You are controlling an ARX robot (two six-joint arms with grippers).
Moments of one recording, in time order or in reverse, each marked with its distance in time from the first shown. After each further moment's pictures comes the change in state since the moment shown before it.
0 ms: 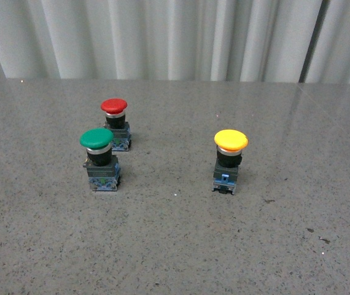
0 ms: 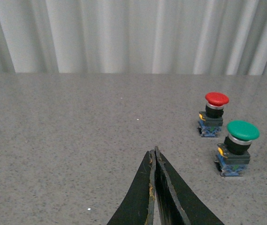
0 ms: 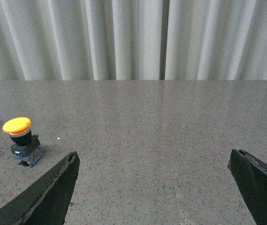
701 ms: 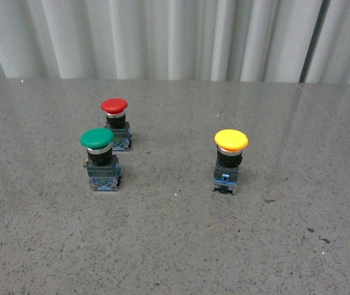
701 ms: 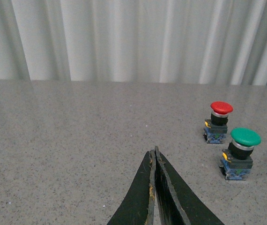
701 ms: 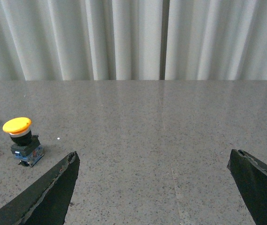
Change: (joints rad) left arm 0.040 -0.300 -0.001 -0.272 0.028 0.000; right arm 0.000 0.000 0.000 0.000 0.000 0.000
